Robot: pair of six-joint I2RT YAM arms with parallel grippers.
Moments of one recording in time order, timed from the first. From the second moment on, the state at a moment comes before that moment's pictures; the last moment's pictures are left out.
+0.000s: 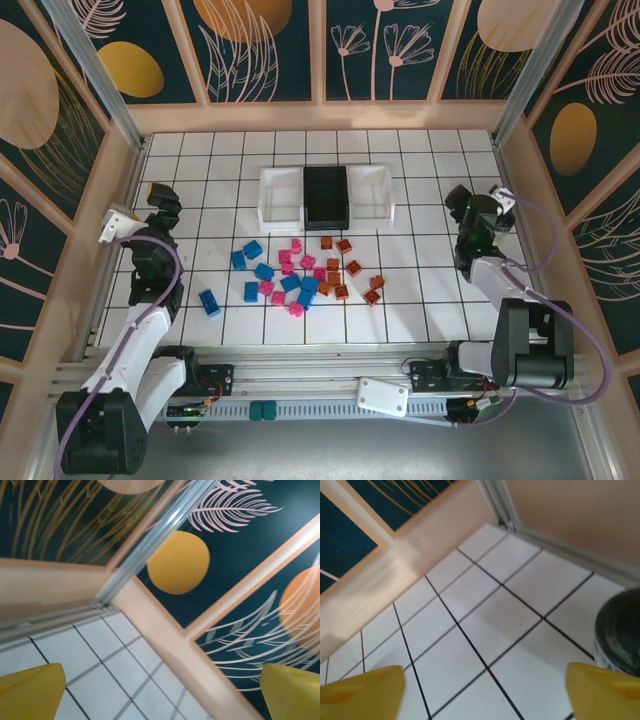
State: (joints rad) left arm -0.03 0.86 0.42 0.47 -0.47 -0.80; right arm -0.07 1.28 0.57 0.32 0.21 0.64
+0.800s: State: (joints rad) left arm -0.03 0.87 0.37 0.24 0.17 -0.94; right arm 0.59 1.35 0.54 -0.18 0.06 0.73
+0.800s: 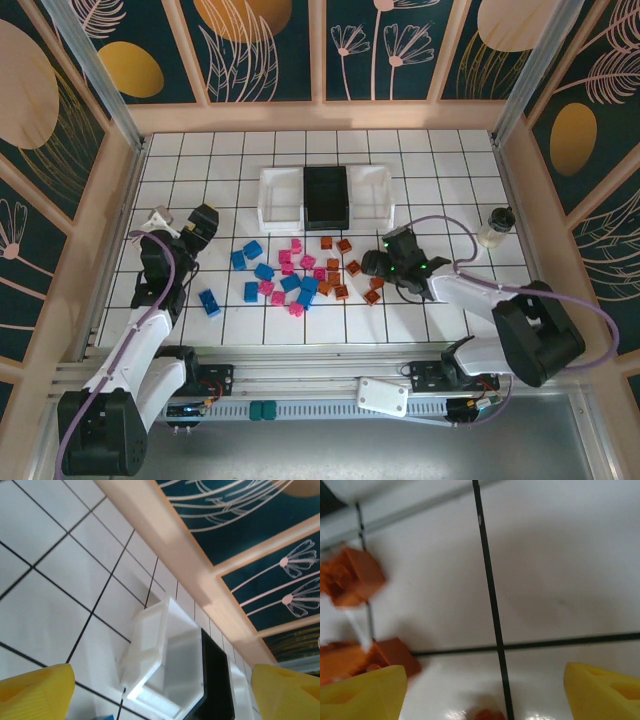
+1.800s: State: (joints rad) left arm -0.03 0.88 0.33 0.24 0.30 -0.92; right arm 0.76 1.40 0.63 -0.33 0.23 0.77
